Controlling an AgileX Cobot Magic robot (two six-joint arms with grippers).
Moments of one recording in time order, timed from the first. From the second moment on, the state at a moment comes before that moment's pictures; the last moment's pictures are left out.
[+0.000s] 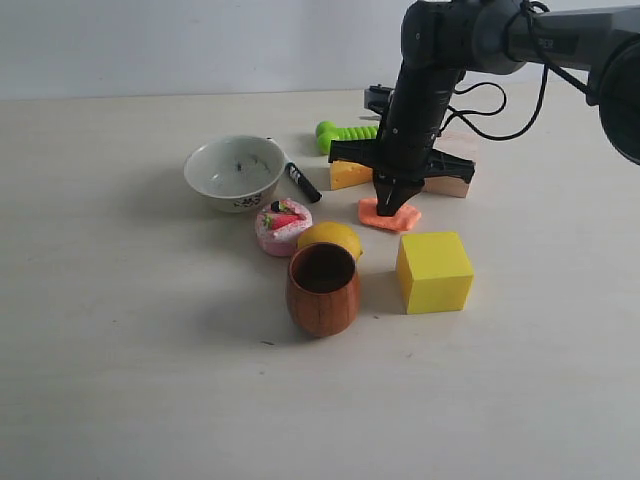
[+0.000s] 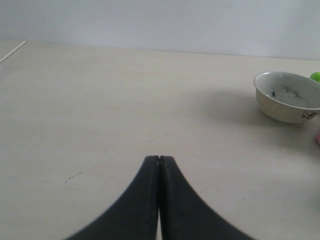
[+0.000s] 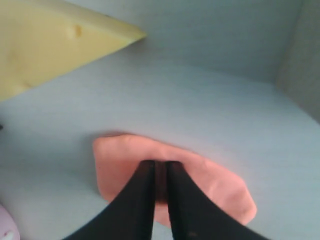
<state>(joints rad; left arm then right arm) 0.02 0.01 0.00 -0.05 0.37 0.01 0.37 2.43 -1.92 0.16 1.14 0.41</state>
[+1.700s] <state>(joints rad) 0.02 0.01 0.00 -0.05 0.37 0.01 0.37 2.39 -1.91 0.13 1.11 0.37</state>
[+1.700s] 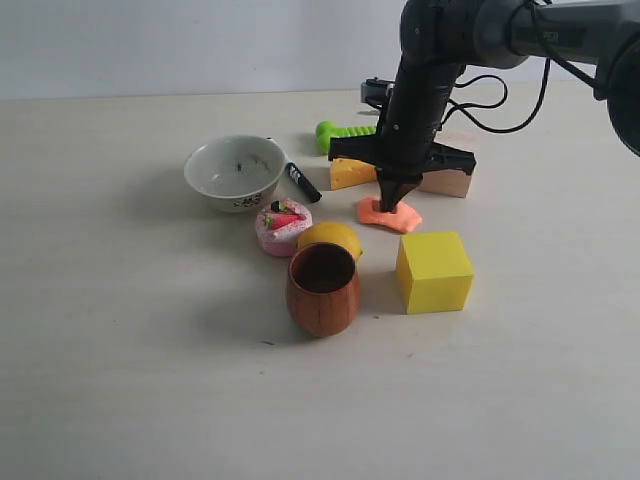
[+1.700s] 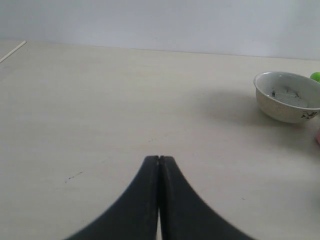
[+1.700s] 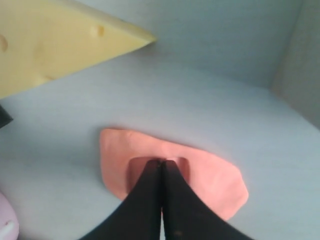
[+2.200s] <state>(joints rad) 0.02 0.01 0.00 -0.05 0.37 0.01 0.37 2.01 -1.55 0.08 0.70 0.22</state>
